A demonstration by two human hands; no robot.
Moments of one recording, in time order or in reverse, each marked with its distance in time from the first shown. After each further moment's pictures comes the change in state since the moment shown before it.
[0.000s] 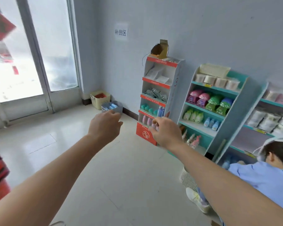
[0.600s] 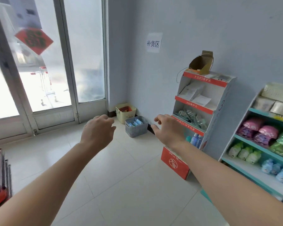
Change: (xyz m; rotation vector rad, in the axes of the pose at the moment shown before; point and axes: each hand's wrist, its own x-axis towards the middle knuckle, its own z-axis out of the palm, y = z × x) left_hand 0.244 -0.166 0.089 0.094 0.103 -0.215; right_hand 0.329 -0.016 0.149 0.127 -0.043 -0.164
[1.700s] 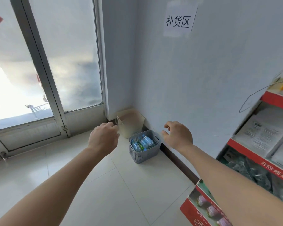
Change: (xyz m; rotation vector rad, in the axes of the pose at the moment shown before) left_hand 0.591 -0.119 0.369 0.073 -0.192 -0.006; right_hand 0.612 0.203 0.328 -0.039 -0.183 0.122
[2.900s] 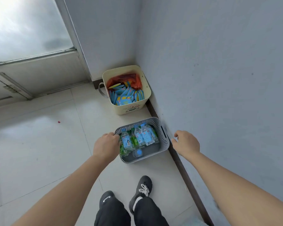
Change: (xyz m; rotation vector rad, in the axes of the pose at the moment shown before) left_hand 0.512 -0.031 0.529 -0.135 -0.645 -0.295; right_hand 0.569 0.253 0.435 -0.192 -0.648 0.143
